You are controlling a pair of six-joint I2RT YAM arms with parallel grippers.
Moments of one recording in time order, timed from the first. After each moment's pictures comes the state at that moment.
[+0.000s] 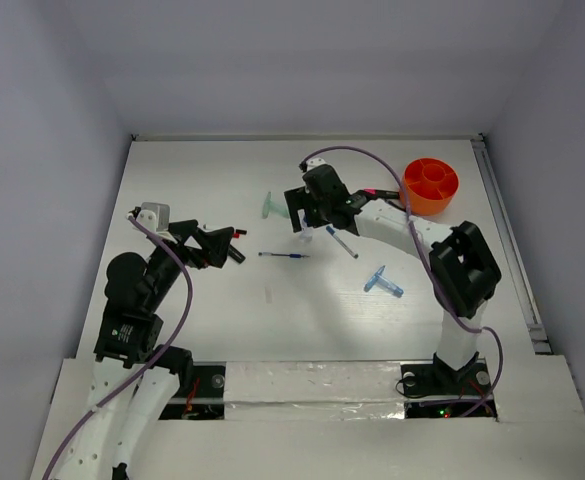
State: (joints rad) left arm -0.23 0.46 0.66 -0.19 0.22 -0.36; right arm 0.70 1.86 1.43 -0.32 0.18 0.29
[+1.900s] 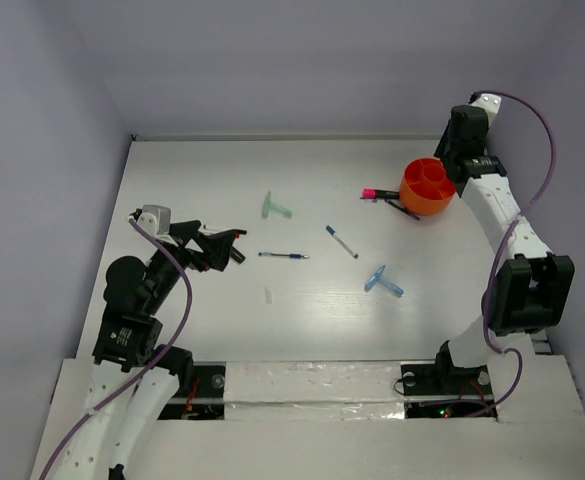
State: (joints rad) left arm -0.26 0.44 0.66 -0.18 0.22 -0.36; right arm 0.08 1.58 1.48 -0.32 0.48 0.26
